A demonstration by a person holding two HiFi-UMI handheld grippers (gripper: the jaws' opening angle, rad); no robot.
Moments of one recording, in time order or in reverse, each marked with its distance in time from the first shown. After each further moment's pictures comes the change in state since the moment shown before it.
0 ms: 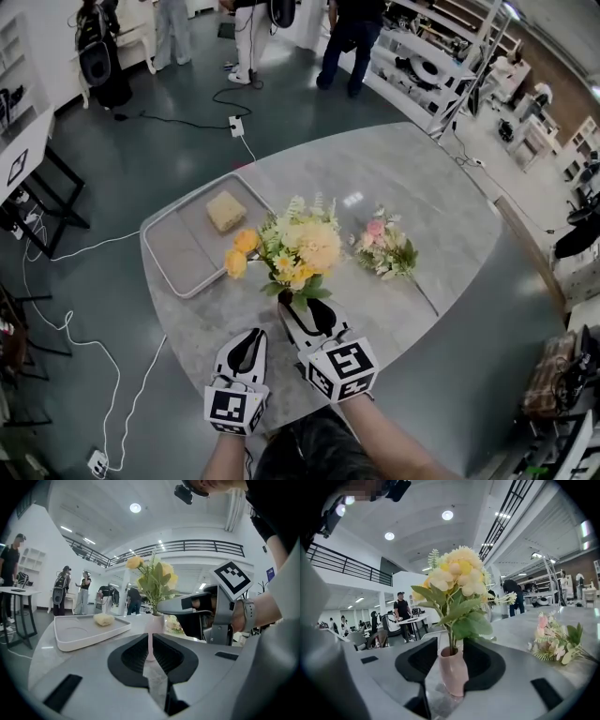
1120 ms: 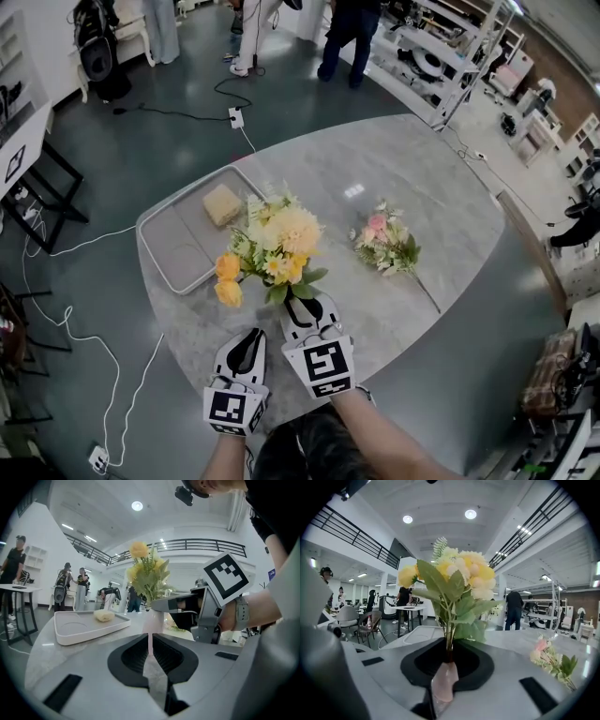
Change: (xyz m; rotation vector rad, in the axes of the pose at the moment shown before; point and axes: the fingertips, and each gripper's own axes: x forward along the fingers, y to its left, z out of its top) left arm 0.004 -0.006 -0.011 -0.020 0.019 0.007; right arm 0.018 -0.001 0.002 -0.248 0.031 -0.070
